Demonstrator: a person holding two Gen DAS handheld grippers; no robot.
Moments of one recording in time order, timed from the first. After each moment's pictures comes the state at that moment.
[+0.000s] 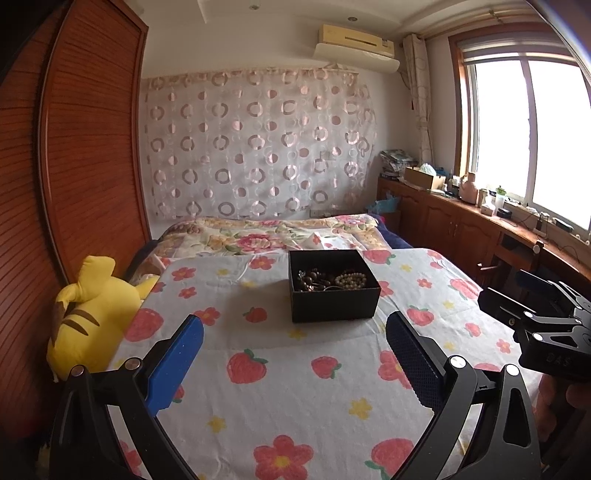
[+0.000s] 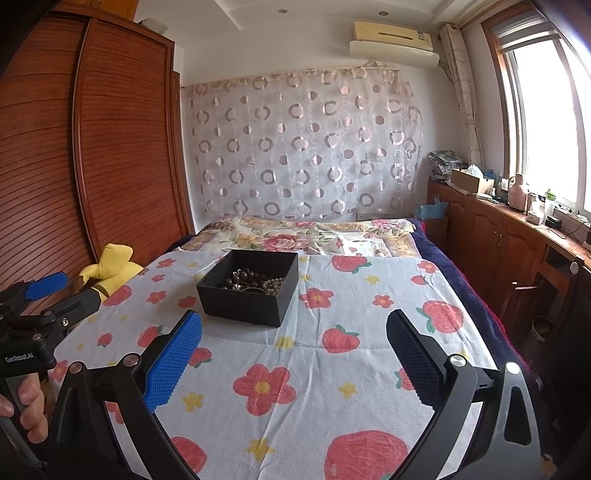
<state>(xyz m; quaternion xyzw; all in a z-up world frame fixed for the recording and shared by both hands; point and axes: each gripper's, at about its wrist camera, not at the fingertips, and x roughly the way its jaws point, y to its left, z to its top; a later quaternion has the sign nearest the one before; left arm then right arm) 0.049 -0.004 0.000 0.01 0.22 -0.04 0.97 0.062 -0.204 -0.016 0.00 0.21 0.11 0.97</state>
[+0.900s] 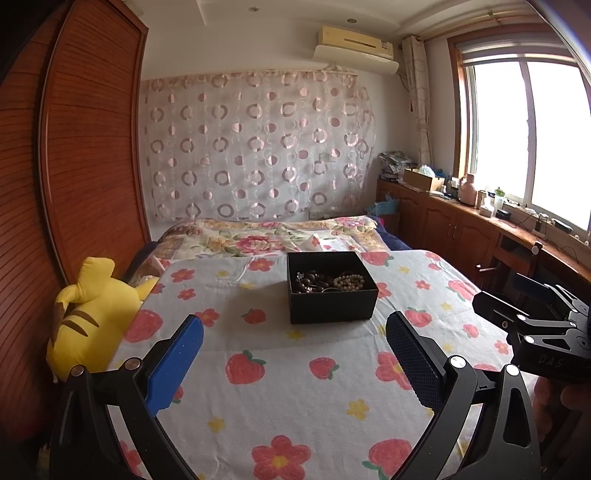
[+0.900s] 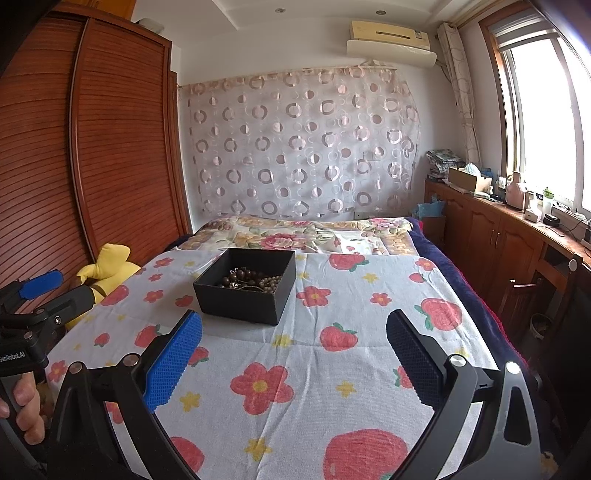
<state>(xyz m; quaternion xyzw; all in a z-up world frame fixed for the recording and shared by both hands) 0.048 -0.005 0.000 0.01 0.22 -0.04 0.97 0.063 -0.209 -0.013 0.00 0.21 0.10 0.97</state>
